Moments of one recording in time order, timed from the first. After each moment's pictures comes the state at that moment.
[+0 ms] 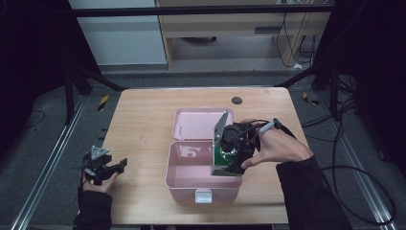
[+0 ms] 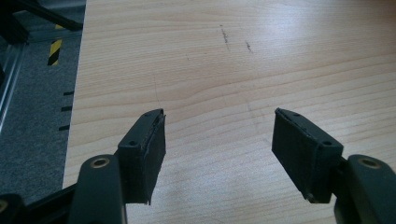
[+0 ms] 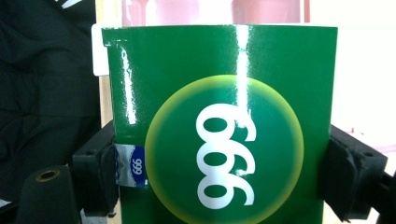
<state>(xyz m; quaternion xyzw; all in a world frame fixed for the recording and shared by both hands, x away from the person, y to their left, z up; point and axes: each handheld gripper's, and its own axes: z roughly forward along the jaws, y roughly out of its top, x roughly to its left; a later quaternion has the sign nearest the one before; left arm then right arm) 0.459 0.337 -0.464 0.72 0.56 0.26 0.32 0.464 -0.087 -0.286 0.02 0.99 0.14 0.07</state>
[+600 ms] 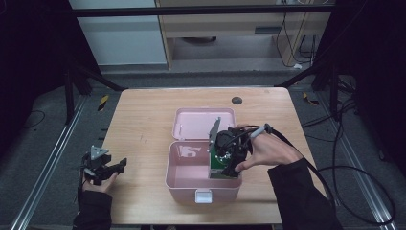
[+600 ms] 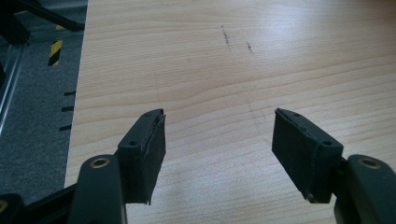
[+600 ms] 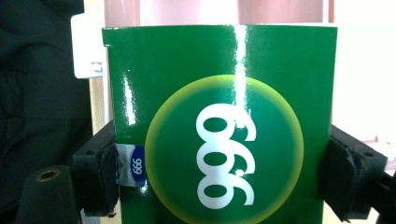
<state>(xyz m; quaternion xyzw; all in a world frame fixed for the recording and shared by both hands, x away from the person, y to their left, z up) 0.459 0.337 -0.463 0.72 0.56 0.26 0.32 0.470 -0.074 -0.313 0.02 0.99 0.12 0.06</state>
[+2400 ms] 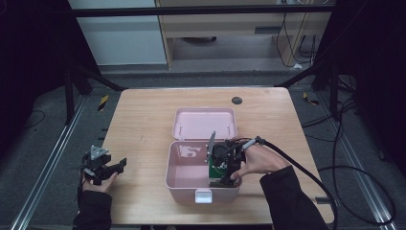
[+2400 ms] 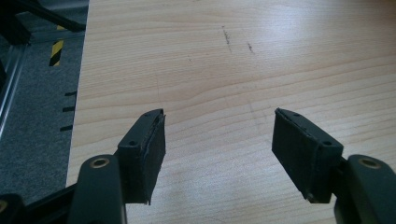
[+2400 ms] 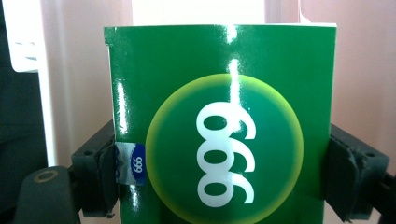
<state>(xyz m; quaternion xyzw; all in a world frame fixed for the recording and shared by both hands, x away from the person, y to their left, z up) 0.459 0.338 -0.463 0.72 0.56 0.26 0.32 0.476 -0.068 -0.372 0.04 0.99 0.11 0.04</state>
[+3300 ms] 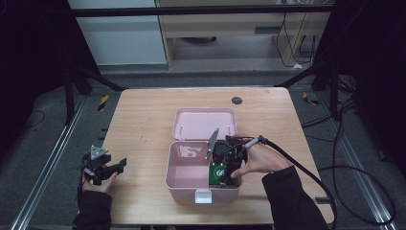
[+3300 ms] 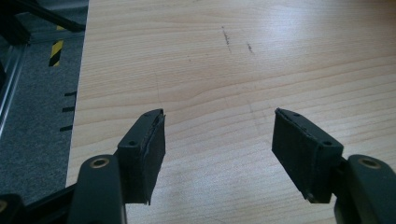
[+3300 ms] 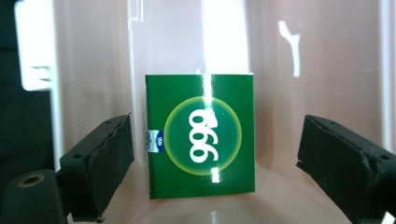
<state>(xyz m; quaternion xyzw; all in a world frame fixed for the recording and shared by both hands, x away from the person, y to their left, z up) 0.459 0.338 -0.463 0.72 0.56 0.26 0.32 0.473 -0.071 -0.357 0.04 0.99 0.15 0.06</state>
